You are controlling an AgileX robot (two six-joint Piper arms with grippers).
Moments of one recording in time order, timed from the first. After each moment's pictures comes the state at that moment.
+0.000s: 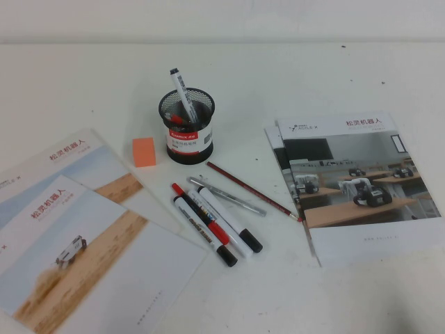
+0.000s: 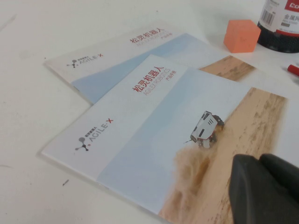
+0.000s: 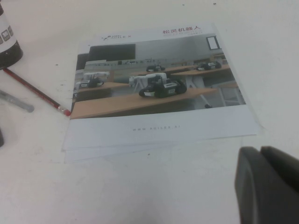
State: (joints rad) right arm 0.09 -0.01 0.02 0.14 0.35 -0.02; left arm -0.14 -0.01 0.01 0.00 0.39 -0.03
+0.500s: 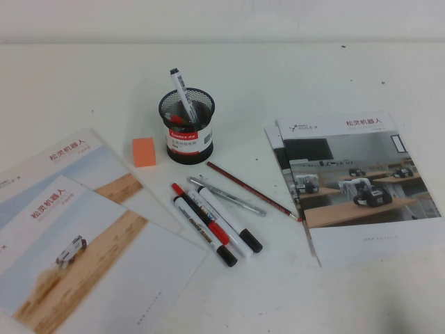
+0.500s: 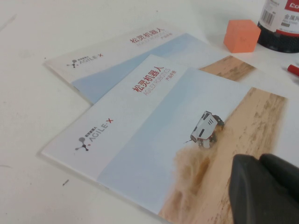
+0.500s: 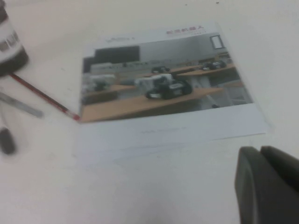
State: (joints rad) right arm 0.09 -0.01 0.02 0.18 0.35 -0.02; left arm -0.14 -0.01 0.01 0.00 0.39 -0.03
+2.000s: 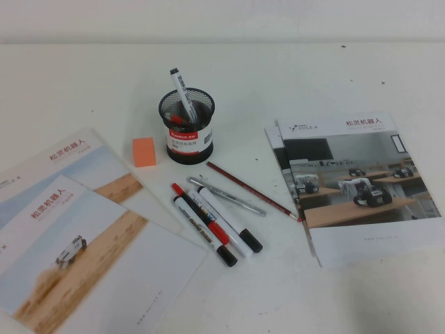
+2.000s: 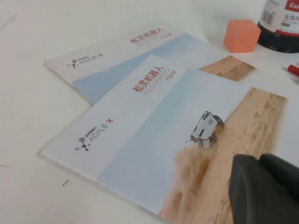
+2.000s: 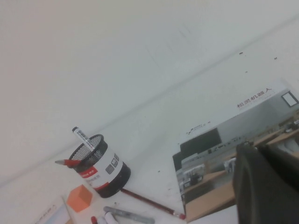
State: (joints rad) right arm 0.09 -0.01 0.02 1.19 0.14 -0.56; left arm -0.14 -0.01 0.01 0.00 0.39 -0.03
